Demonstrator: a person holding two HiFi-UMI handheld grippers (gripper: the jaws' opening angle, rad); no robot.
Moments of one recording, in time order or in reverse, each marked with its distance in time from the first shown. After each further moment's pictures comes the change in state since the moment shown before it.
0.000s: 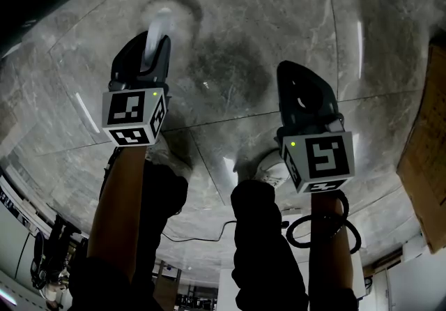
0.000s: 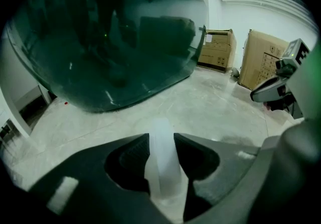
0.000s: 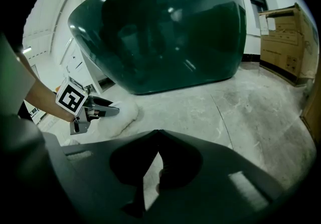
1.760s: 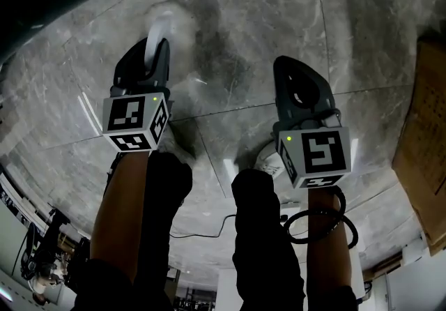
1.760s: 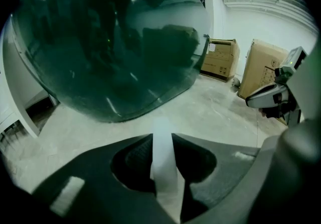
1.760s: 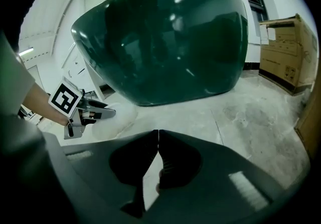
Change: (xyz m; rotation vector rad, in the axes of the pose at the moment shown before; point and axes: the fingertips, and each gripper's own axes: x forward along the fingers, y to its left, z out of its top) left arm -0.058 -0.002 0.042 -0.055 -0.037 0.028; right arm -0.037 0.017 0.045 -0.012 -0.052 -0.004
